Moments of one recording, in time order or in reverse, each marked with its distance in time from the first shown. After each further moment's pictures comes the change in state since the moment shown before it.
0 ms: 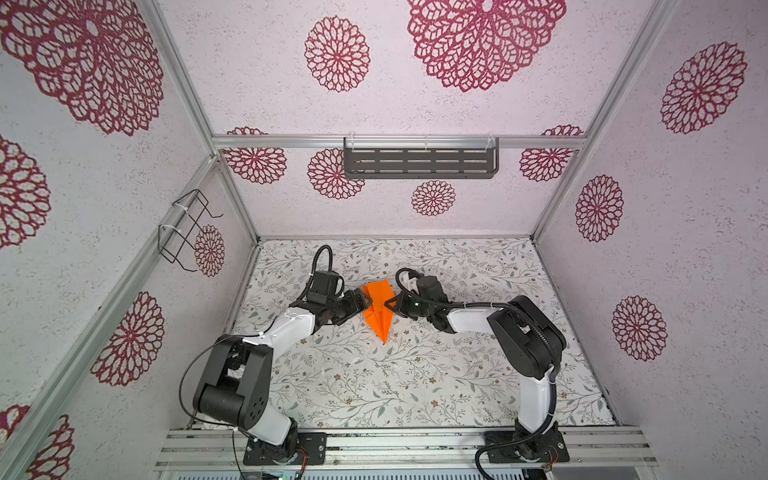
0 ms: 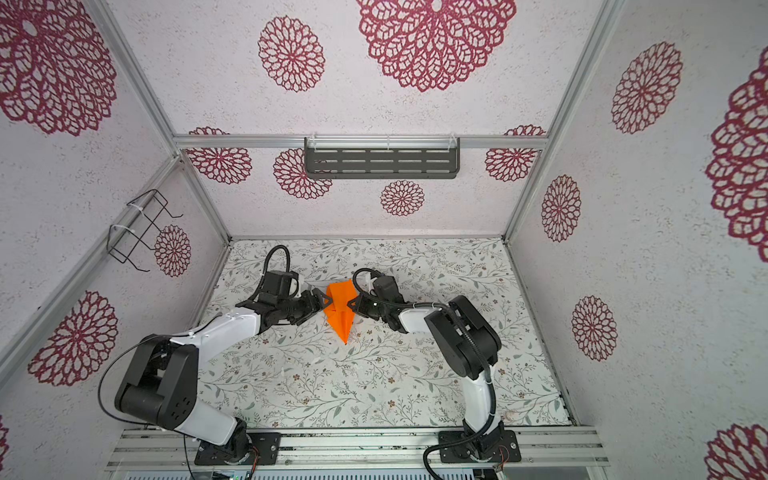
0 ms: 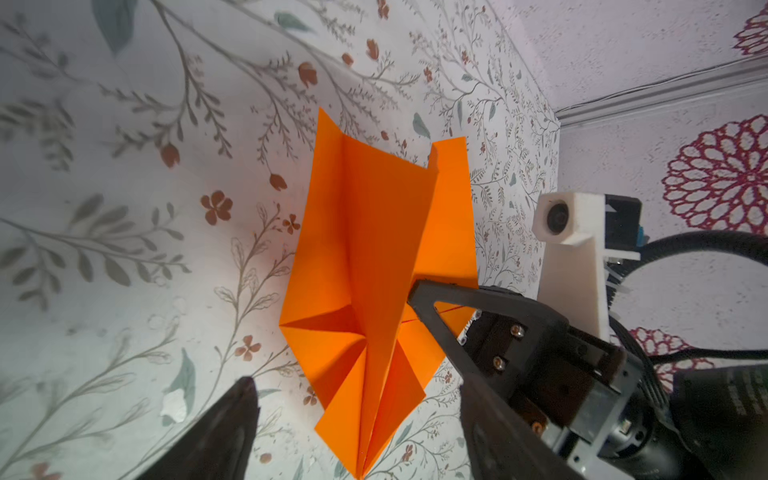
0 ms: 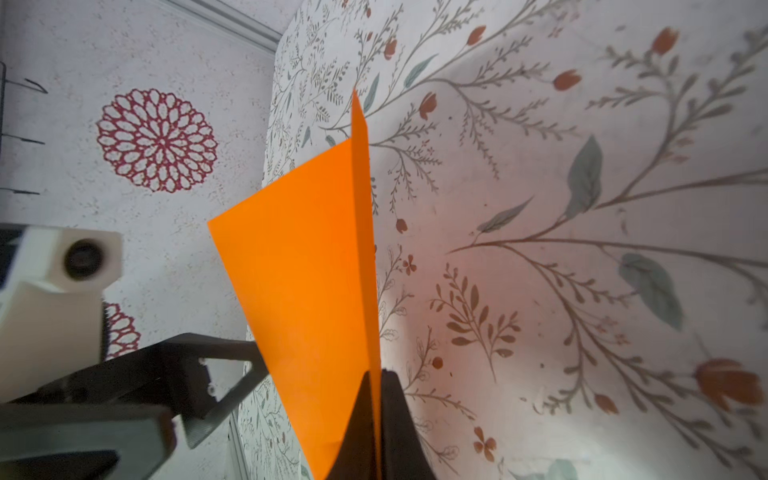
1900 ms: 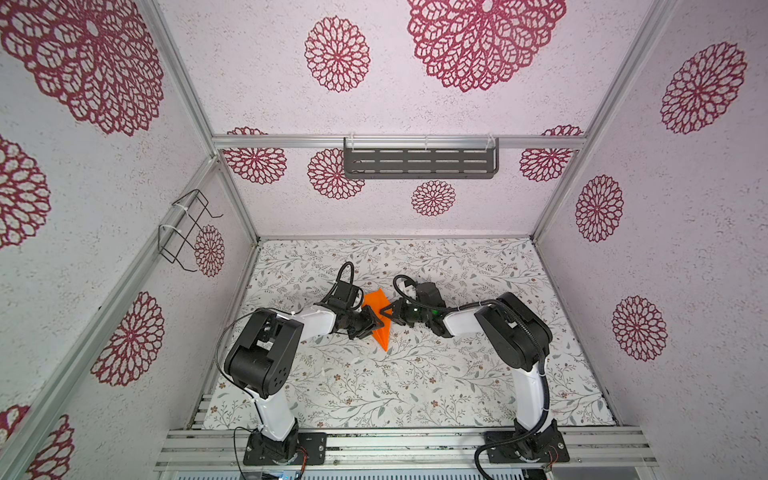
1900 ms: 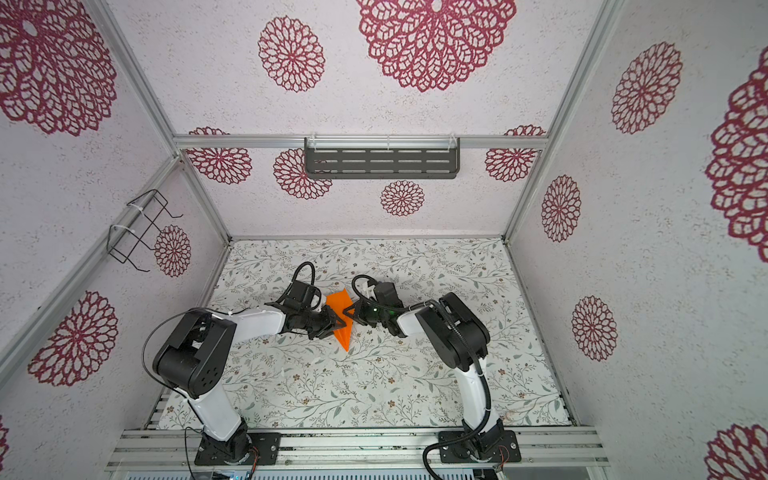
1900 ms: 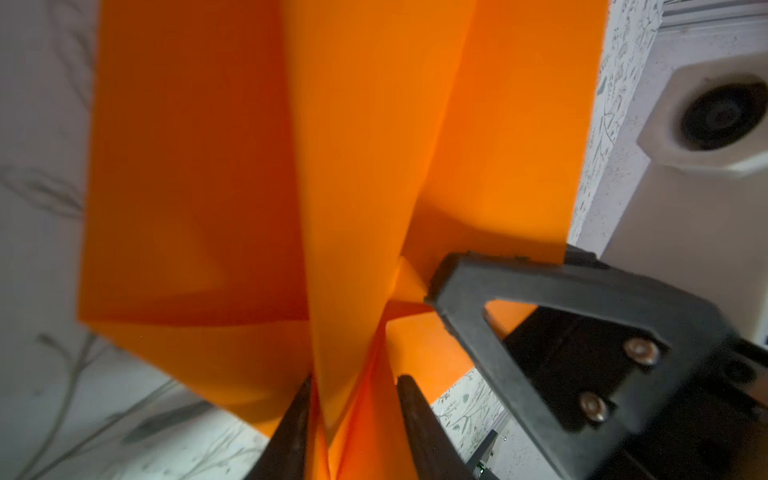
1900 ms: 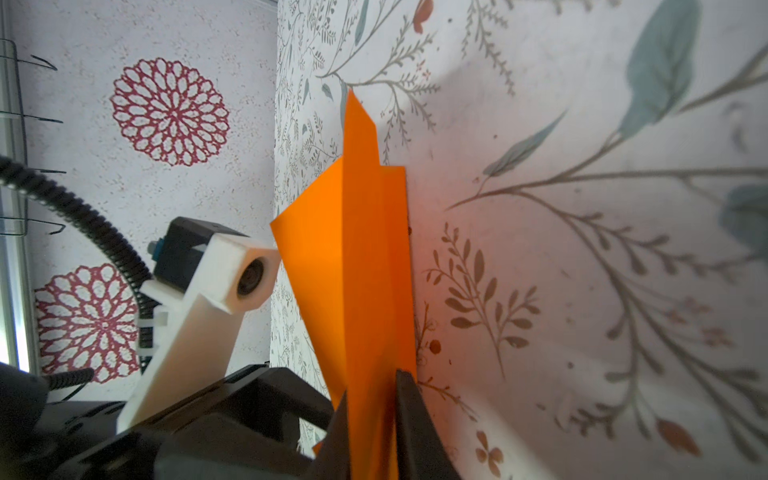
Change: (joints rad) left arm -0.103 0.202 0.053 -0.045 0.080 -0.081; right arm -0.005 0.089 -0.013 0.117 -0.130 0.072
